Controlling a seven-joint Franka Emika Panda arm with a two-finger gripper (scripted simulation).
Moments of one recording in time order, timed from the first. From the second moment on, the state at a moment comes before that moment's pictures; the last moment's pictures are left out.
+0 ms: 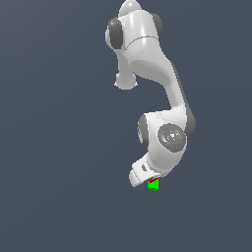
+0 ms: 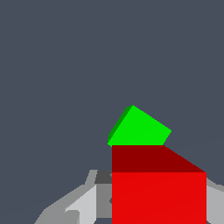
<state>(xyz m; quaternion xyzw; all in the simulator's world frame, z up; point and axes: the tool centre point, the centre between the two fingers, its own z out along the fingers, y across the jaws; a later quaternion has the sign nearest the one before) 0.133 0.109 0.069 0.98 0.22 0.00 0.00</state>
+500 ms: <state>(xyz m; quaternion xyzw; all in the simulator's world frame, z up) 0.151 0.114 0.062 0.98 0.22 0.00 0.00</state>
